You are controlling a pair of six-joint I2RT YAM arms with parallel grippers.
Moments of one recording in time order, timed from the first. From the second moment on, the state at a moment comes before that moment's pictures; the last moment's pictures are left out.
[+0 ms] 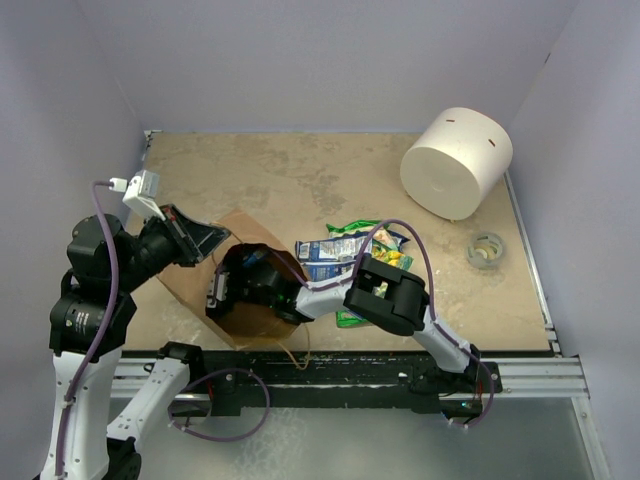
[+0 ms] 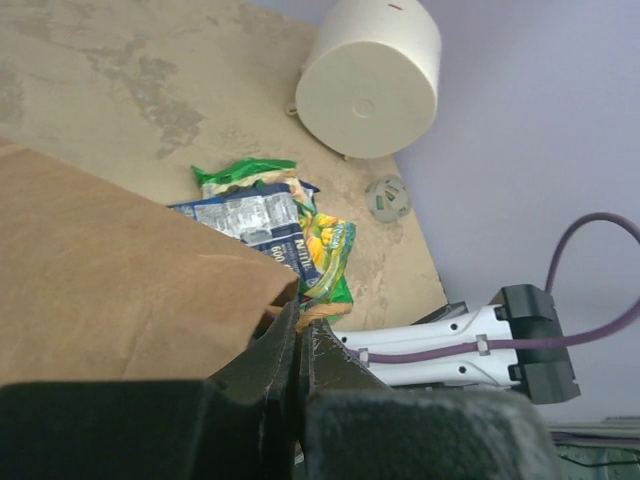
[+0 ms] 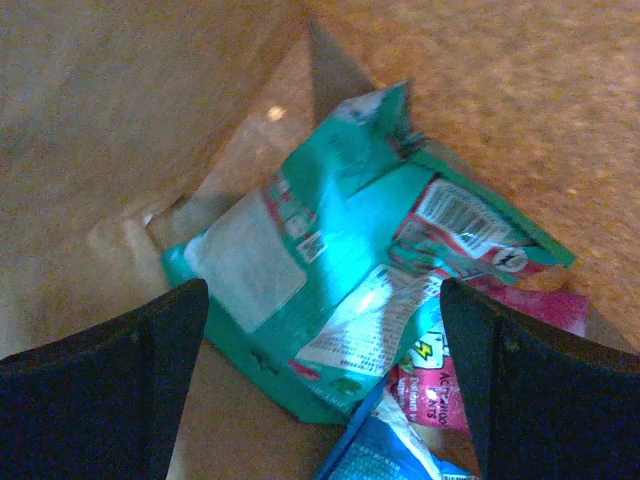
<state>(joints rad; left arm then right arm) -0.16 0.69 1.25 -0.82 0.44 -0.63 1.22 2.25 1.33 0.79 -0.07 -0.57</state>
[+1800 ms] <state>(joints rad) -0.16 0.64 1.22 -0.91 0.24 -0.62 1.18 2.03 1.20 0.67 0.08 -0.37</state>
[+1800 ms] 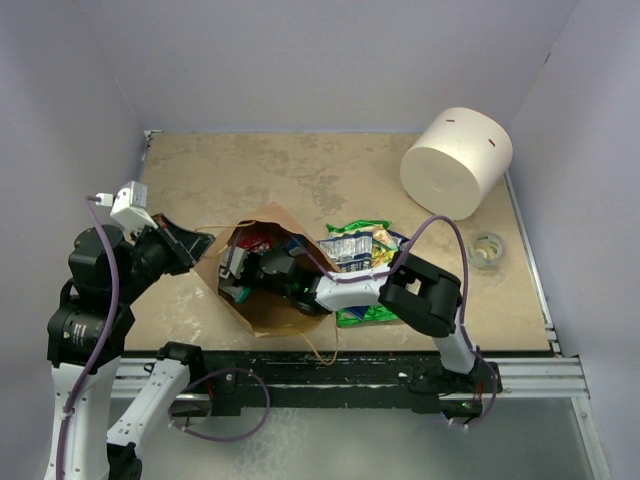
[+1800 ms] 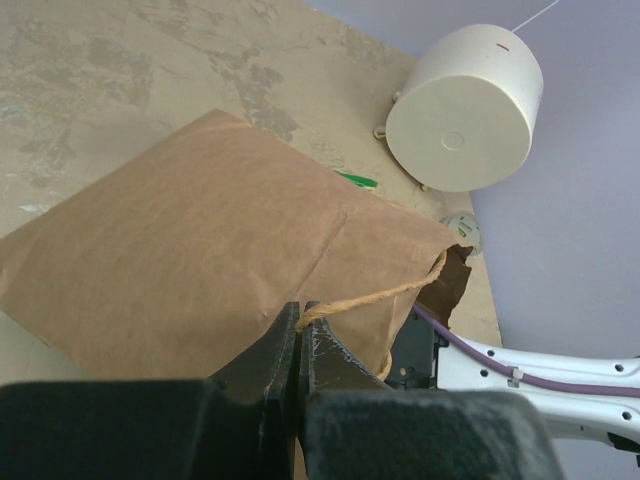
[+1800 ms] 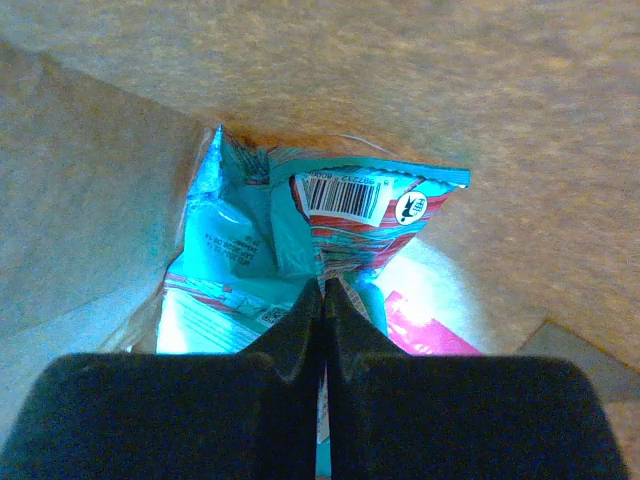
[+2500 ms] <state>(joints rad) -0.16 0.71 1.30 -0.86 0.14 -0.56 1.18 1.74 1.07 0.59 -0.01 -0.42</state>
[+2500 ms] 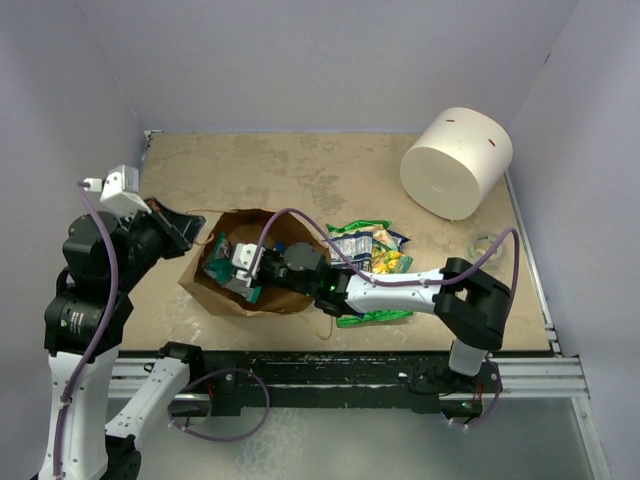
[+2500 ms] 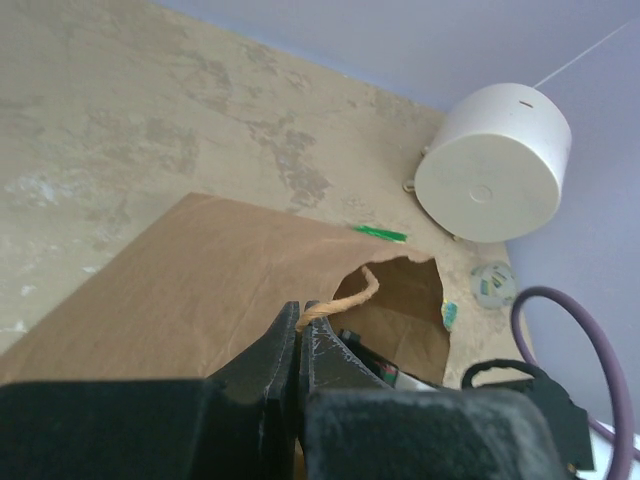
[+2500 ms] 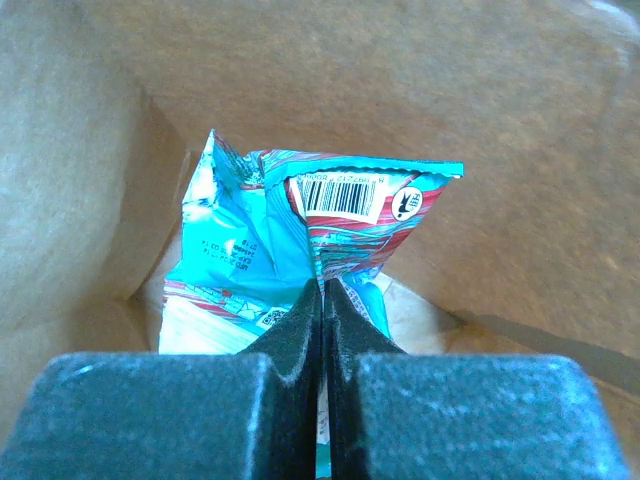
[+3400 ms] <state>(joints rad) -0.16 0.85 1.47 -0.87 -0.21 -0.29 1.08 1.43 1.32 0.27 0.07 -0.37</state>
